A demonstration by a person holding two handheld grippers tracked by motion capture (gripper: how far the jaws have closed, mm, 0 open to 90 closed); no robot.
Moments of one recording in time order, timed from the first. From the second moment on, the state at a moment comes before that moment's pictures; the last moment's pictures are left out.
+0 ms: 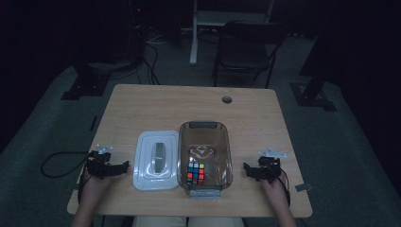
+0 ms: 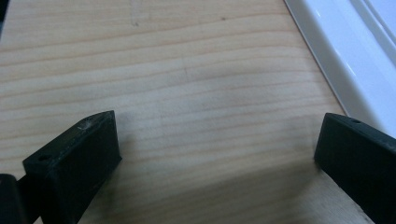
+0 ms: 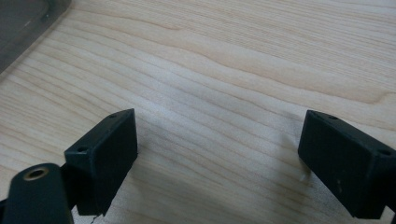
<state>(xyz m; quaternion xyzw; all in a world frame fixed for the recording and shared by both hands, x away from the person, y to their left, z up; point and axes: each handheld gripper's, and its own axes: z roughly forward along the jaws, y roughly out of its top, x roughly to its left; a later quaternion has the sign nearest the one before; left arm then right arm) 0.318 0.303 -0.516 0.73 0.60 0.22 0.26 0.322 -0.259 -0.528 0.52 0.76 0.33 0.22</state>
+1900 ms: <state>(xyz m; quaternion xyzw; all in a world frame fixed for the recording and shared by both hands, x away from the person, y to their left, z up) 0.319 0.185 -0.481 0.77 0.50 0.17 0.36 0.322 -0.259 -0.528 0.52 0.76 0.33 0.22</state>
